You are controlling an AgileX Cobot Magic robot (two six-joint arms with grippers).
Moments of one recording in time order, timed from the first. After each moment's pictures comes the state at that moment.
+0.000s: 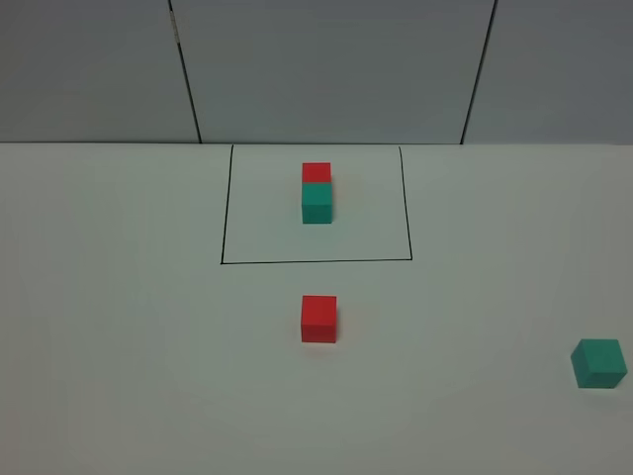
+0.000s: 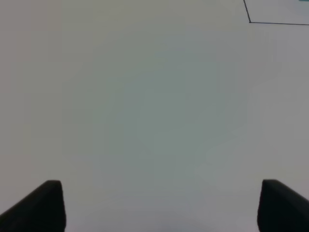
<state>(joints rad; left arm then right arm) 0.01 -0.01 -0.46 -0.05 1.07 -0.02 0.00 0.04 -0.50 -0.04 1.06 0.08</state>
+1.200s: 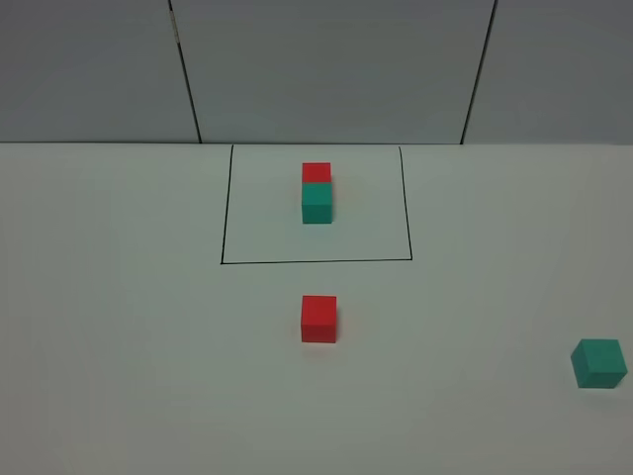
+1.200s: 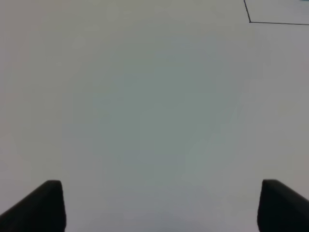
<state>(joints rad) 0.01 0.00 -0.46 -0.05 1.07 -0.02 0.00 0.04 -0.50 -0.04 1.06 0.08</state>
